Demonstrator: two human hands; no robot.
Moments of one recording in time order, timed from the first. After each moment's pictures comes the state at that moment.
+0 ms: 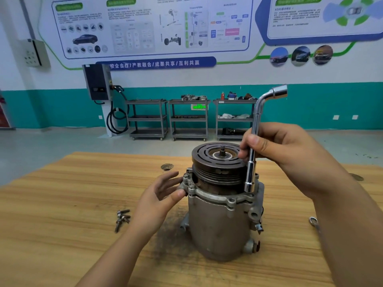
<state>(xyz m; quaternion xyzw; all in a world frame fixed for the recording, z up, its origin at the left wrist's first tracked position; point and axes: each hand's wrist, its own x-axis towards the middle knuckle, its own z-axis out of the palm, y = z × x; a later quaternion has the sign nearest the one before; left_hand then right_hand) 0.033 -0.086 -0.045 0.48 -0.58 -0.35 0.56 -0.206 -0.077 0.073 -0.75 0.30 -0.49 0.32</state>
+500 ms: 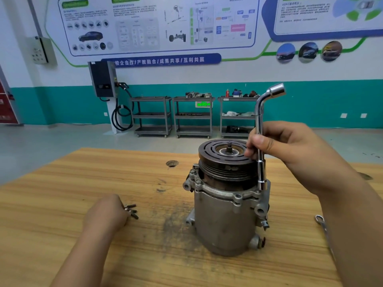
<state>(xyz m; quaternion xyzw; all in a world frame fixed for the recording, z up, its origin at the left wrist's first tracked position) 0.128 -0.087 -0.058 0.86 -0.49 -0.03 0.12 -0.208 -0.083 0.069 -0.77 0.29 -0.48 0.31</state>
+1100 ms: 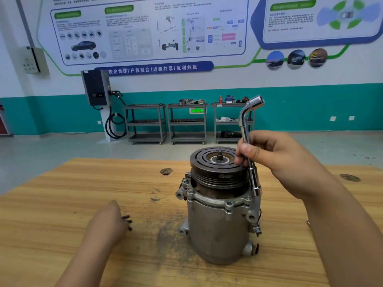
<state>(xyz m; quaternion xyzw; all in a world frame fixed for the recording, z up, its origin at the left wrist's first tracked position) 0.106 -0.081 -0.051 0.84 -0.52 -0.01 0.15 -0.210 -0.087 0.066 -0.77 0.29 -0.48 0.31</state>
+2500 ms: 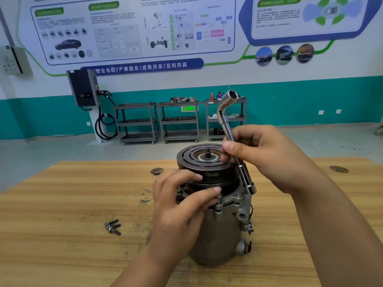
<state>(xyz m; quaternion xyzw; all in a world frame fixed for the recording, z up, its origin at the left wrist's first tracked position) -0.031 -0.070 -0.027 0.29 -0.71 0.23 0.60 -0.206 -0.087 0.069 -0.77 0.32 -0.47 0.29</state>
